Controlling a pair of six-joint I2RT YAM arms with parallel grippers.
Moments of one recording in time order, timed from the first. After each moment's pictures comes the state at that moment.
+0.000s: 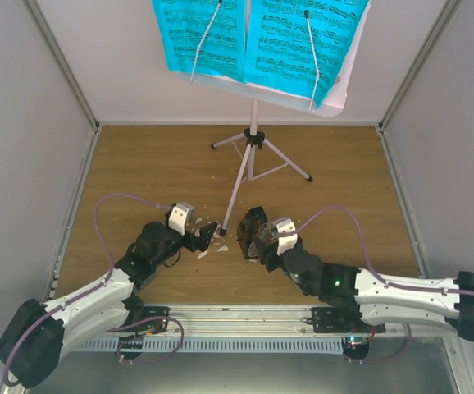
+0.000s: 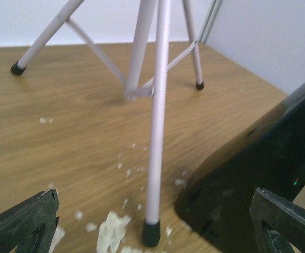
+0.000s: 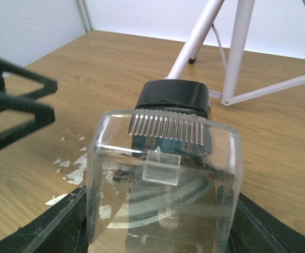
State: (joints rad) left arm -0.60 0.88 0.26 0.39 0.08 -0.22; right arm 1.27 0.84 0.41 0.06 0.66 0.34
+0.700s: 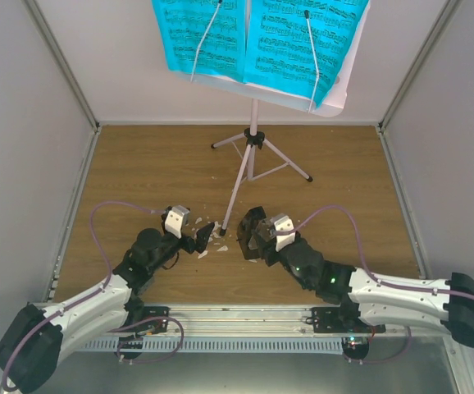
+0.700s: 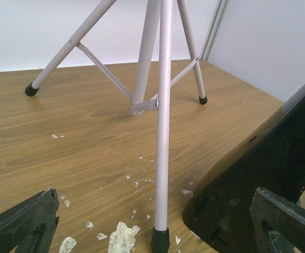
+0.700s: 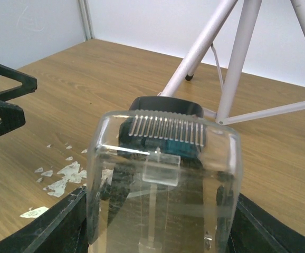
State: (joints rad) left arm -0.60 0.82 0.15 0.51 0.03 -0.18; right arm 1.18 0.90 0.35 0.26 0.61 0.18
